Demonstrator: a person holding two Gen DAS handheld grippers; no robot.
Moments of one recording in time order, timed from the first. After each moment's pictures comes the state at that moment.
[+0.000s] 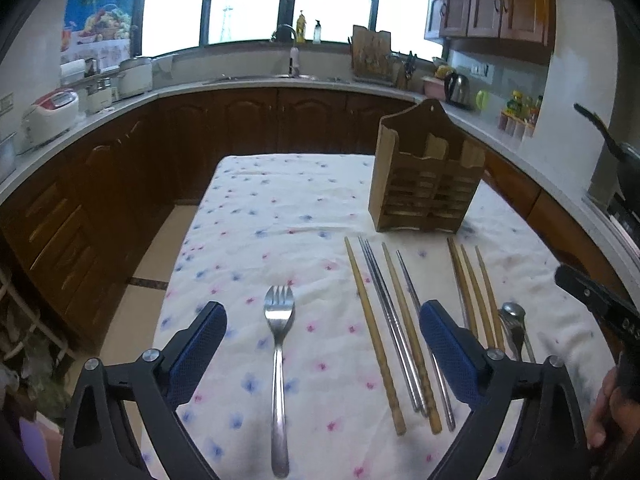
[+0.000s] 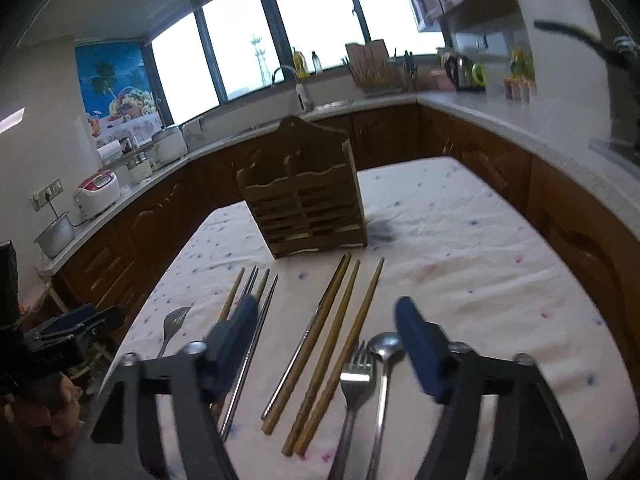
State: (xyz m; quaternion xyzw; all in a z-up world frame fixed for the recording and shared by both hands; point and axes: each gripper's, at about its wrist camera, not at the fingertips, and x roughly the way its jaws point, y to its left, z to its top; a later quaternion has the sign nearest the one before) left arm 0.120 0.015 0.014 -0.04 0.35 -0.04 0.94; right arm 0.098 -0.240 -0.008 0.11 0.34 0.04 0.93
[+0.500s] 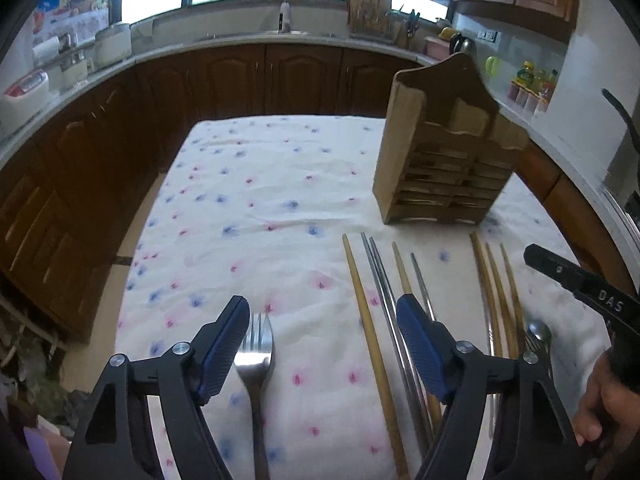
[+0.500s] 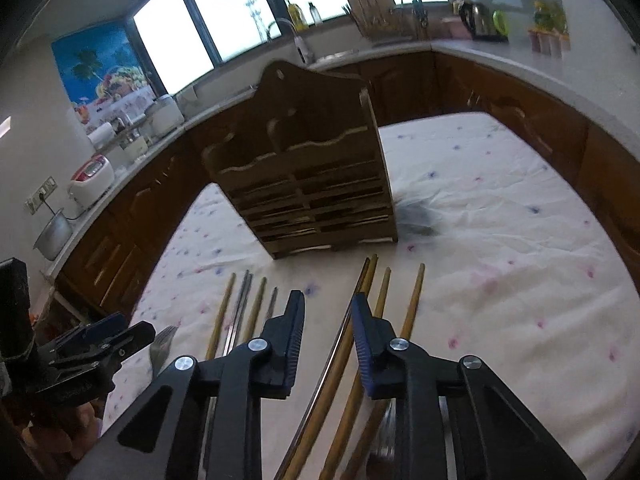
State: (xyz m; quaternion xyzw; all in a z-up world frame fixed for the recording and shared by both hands) left arm 0.222 0.014 -0.006 -0.04 0.42 -0.05 0.90; right arm 0.197 -0.235 -0.041 0.13 0.42 0.06 0.89
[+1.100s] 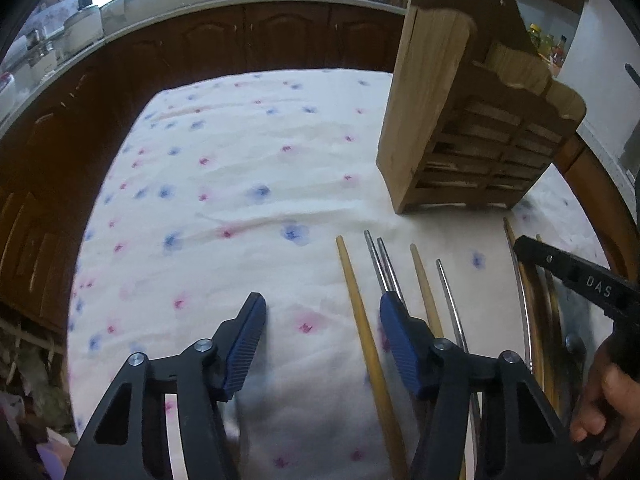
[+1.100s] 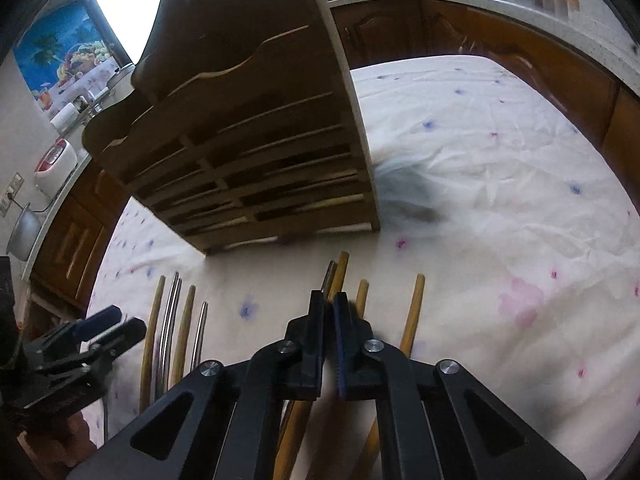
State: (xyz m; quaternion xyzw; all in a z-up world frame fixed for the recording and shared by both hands) left arm 0.309 -0.007 -0.060 -0.02 0.49 -0.07 0.87; right arm 0.247 -0.245 -0.086 0.13 0.50 0.03 0.86
